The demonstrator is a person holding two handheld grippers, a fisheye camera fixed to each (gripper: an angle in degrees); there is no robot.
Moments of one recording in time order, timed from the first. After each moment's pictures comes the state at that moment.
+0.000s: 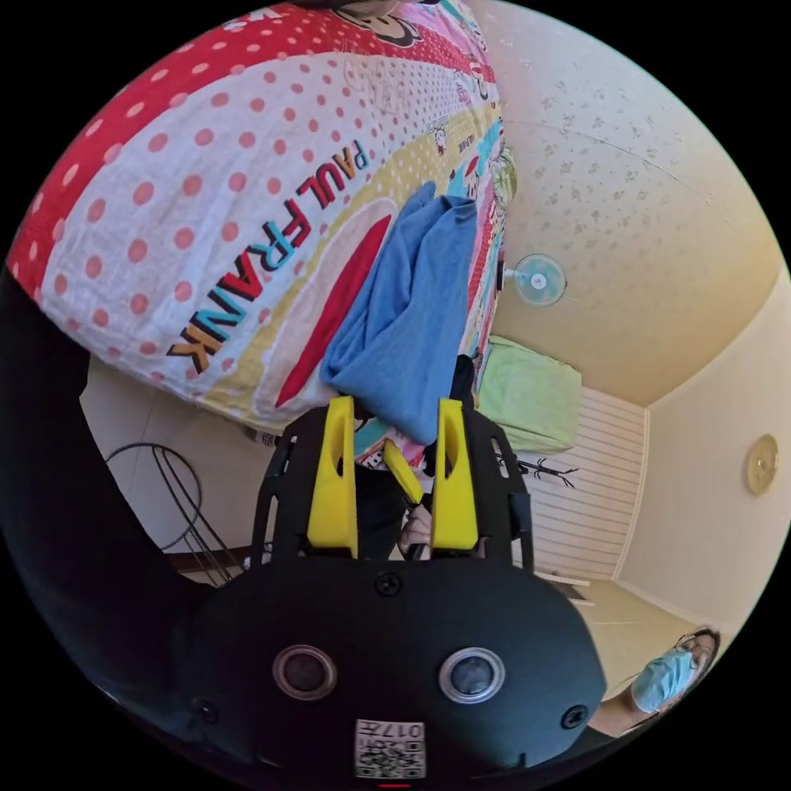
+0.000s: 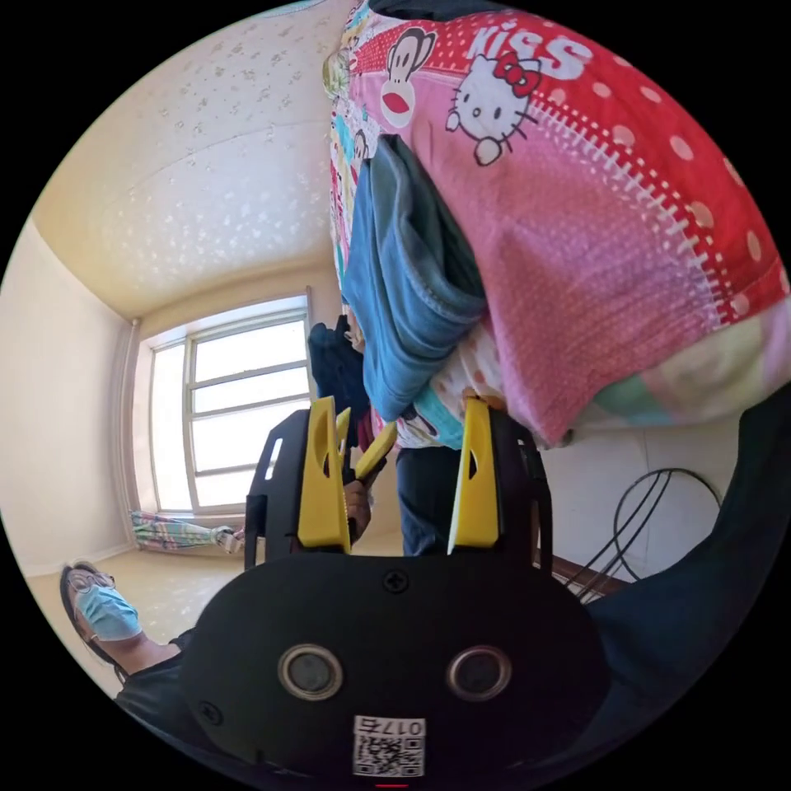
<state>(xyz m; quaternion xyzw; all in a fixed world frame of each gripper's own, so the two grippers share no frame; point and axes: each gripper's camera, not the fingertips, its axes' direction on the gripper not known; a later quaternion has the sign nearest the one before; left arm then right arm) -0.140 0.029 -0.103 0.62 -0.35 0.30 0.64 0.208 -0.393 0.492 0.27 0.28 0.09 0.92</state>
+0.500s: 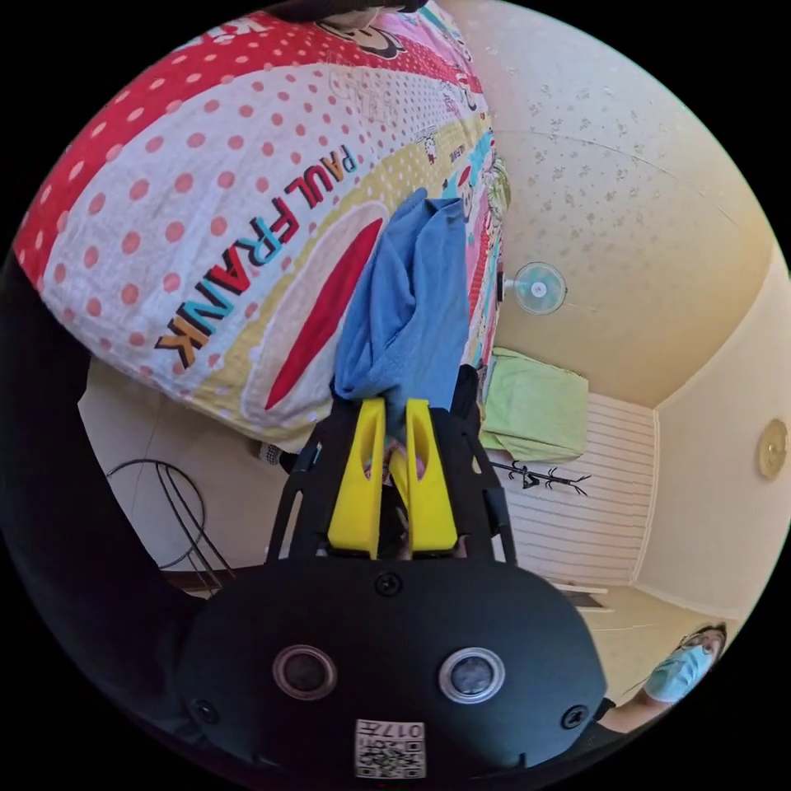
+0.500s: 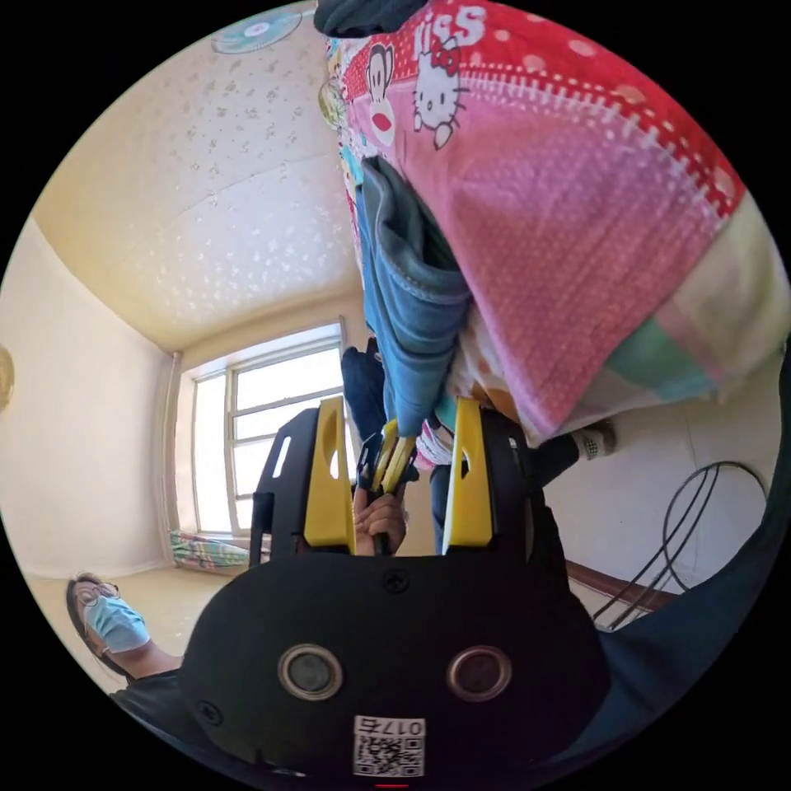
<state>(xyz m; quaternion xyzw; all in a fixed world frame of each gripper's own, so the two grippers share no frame) -0.184 0.022 -0.088 0.63 -0.36 0.32 0.60 0.215 -0.343 0.504 0.33 0.20 0.08 0.92</state>
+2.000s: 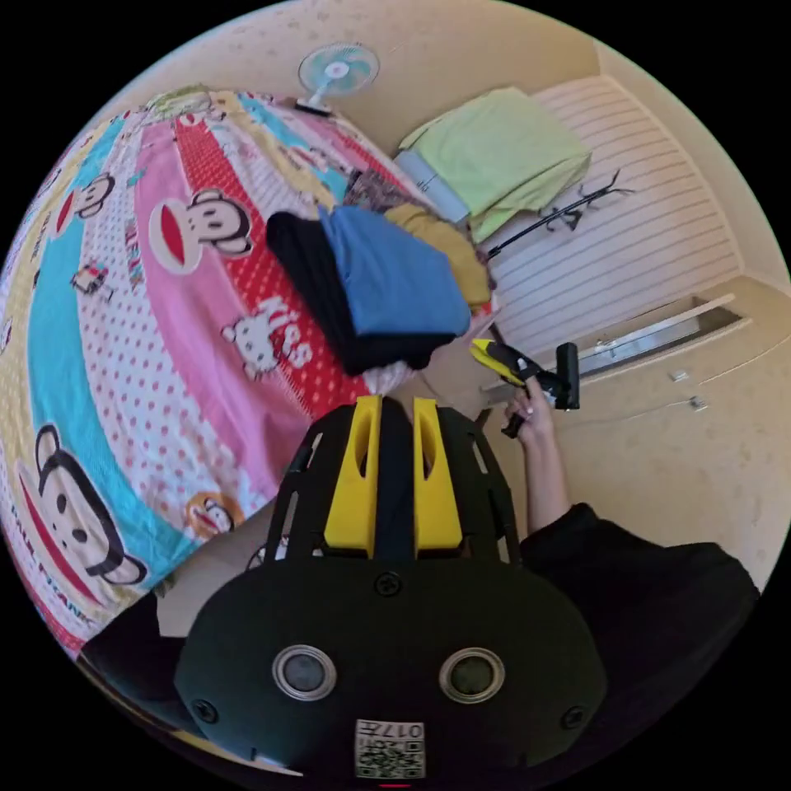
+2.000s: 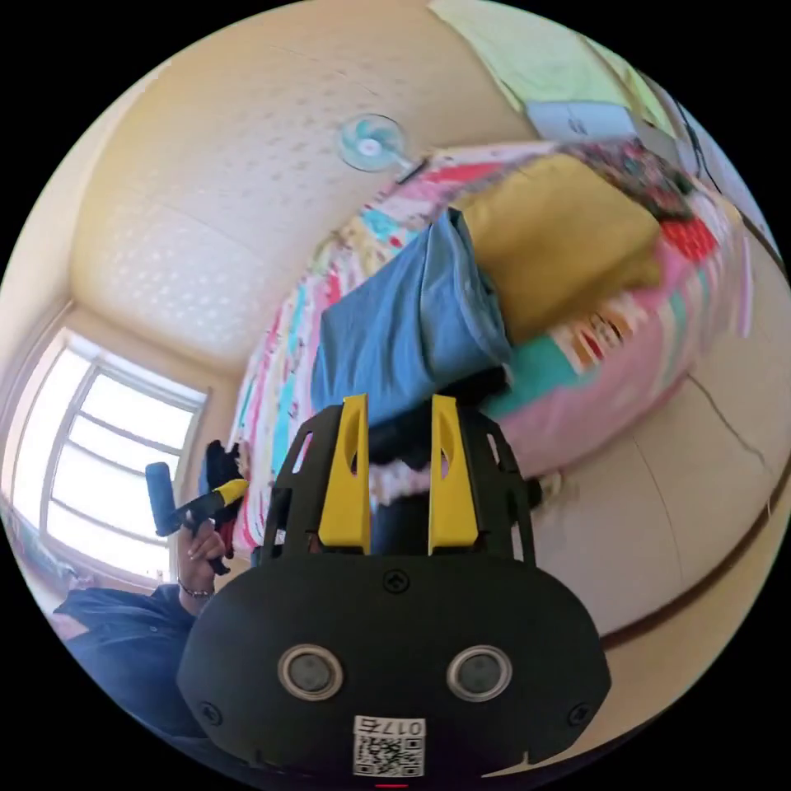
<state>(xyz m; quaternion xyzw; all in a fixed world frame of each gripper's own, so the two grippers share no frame) -0.327 -0.342 0.154 0.31 -0.76 0.32 0.48 0.055 -0.176 0.354 0.41 0.58 0.01 0.70</state>
